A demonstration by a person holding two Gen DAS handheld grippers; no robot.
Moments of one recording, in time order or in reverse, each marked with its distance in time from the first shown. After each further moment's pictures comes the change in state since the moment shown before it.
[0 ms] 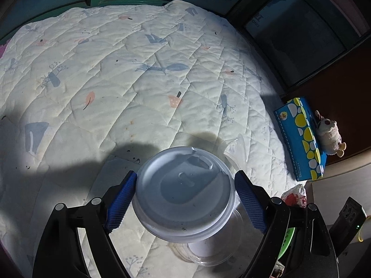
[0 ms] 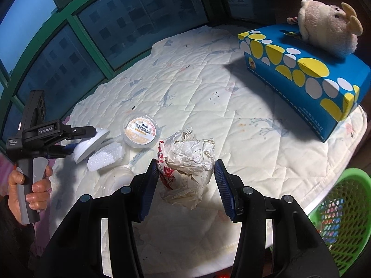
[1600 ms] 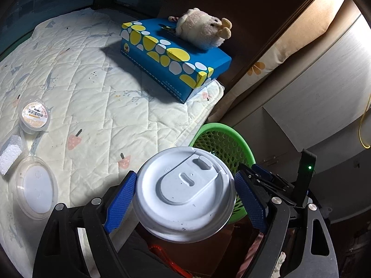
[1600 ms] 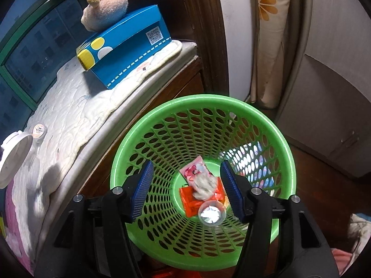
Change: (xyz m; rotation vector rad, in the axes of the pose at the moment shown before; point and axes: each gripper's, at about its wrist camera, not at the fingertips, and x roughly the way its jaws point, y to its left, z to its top) left arm 0.020 -0.258 -0.154 0.470 0.115 -0.185; right arm -0.118 -0.203 -0.124 0.331 -0.028 -0.356
